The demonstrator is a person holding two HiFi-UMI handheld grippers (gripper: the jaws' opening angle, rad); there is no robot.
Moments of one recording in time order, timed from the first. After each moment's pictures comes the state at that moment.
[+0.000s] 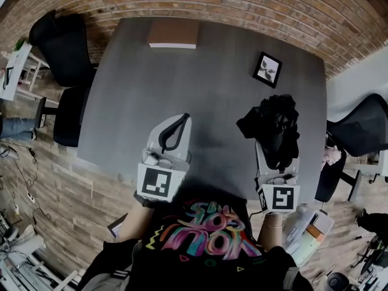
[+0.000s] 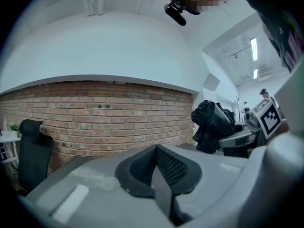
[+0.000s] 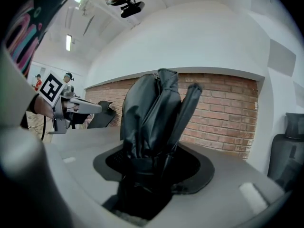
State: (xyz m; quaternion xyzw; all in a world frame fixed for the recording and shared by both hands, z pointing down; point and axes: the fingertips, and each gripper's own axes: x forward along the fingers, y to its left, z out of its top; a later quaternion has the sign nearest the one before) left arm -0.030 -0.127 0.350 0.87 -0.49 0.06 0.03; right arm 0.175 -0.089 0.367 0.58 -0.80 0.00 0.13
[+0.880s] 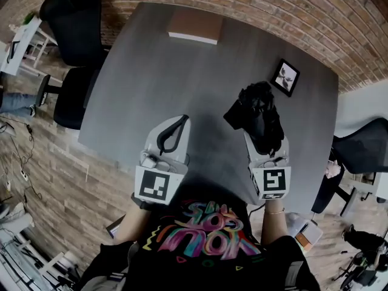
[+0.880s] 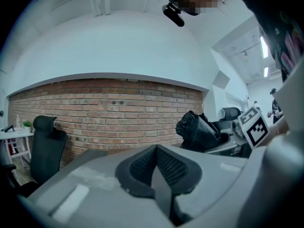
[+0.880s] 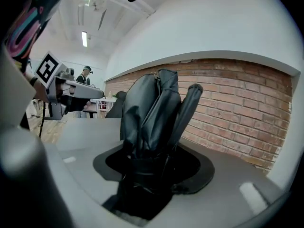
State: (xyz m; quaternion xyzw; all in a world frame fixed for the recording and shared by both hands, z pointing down) left arm -0.090 -0.134 0.366 0.84 -0.53 0.07 0.06; right arm 0.090 -0.153 0.417 0.48 -0.86 0.00 0.20
